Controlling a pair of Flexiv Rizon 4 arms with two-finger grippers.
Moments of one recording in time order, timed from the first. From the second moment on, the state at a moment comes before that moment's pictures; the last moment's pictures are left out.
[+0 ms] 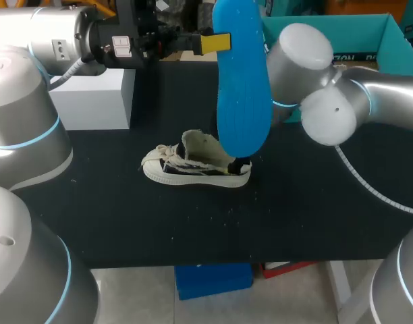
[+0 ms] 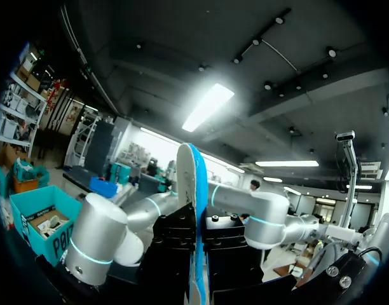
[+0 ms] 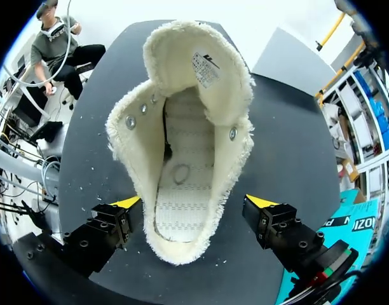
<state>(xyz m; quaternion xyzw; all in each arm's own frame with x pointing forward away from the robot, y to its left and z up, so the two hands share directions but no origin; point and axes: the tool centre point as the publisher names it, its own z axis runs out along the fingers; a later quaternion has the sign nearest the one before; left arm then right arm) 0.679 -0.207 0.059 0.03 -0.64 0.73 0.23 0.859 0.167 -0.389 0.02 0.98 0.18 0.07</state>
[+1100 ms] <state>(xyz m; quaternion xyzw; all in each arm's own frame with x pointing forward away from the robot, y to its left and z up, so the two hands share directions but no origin) 0.679 -0.207 0.059 0.03 -0.64 0.73 0.23 0.859 0.163 -0.390 0.00 0.89 0.45 0.09</state>
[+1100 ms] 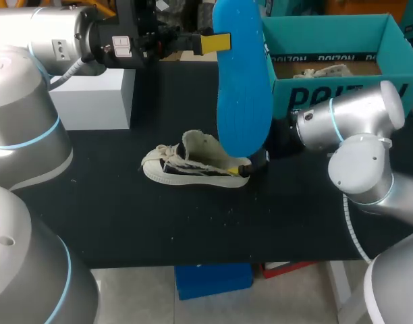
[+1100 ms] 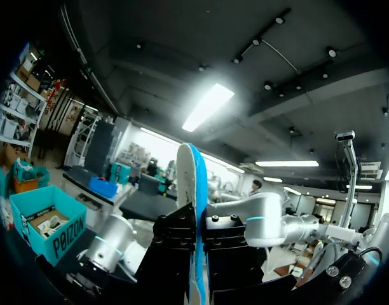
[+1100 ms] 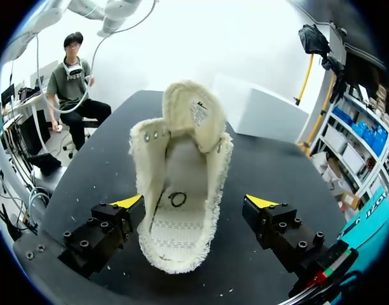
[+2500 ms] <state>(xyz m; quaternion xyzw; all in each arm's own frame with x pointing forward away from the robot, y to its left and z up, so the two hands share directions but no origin) 0.679 -0.207 0.059 0.03 -0.64 0.73 0.23 0.839 0.148 -0.422 0.08 0.88 0.46 0.08</state>
